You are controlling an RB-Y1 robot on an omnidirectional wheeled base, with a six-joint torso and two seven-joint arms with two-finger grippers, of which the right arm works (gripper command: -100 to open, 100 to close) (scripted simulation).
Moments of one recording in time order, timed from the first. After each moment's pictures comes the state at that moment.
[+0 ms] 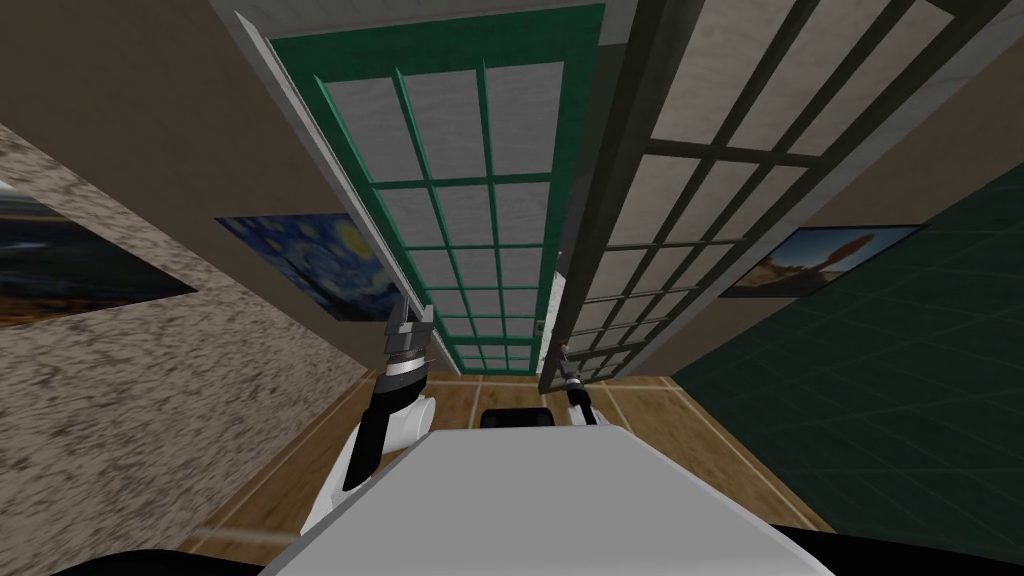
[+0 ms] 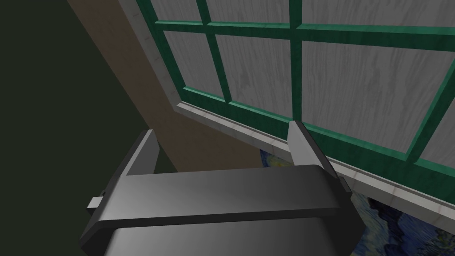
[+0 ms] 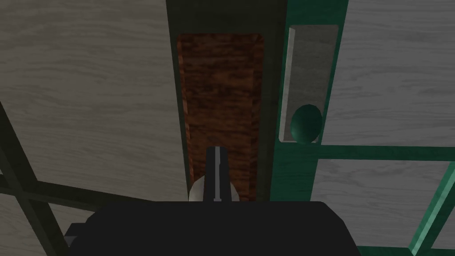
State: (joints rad) arm -0.10 0.01 -0.44 -0.53 0.35 -0.83 1.35
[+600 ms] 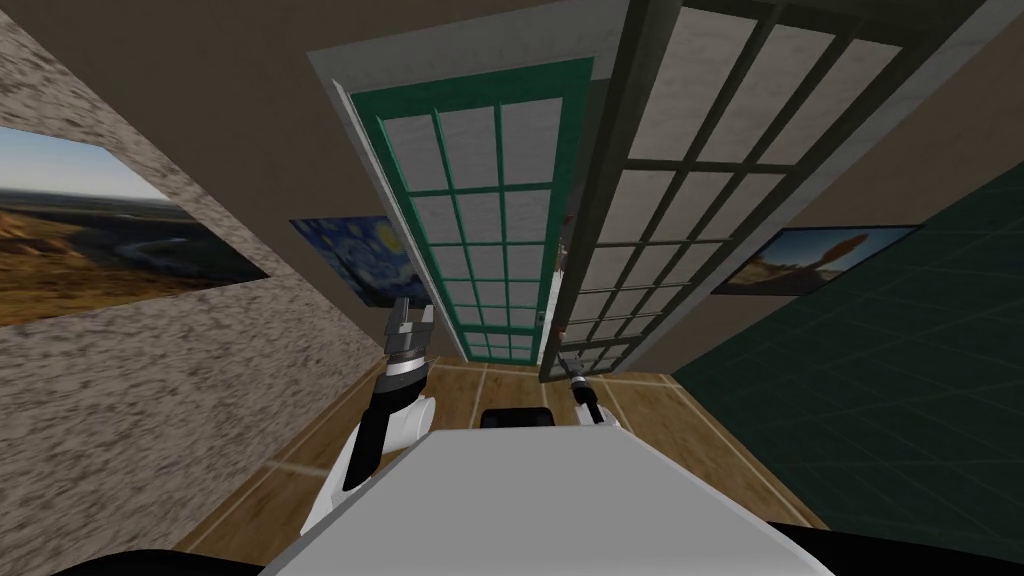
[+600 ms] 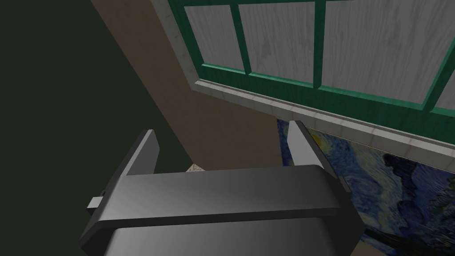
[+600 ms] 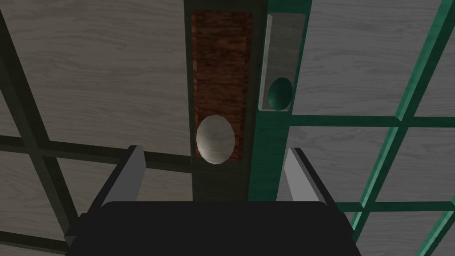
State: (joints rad) arm -0.12 -0.07 -0.41 -0.50 0.37 -0.87 1.32
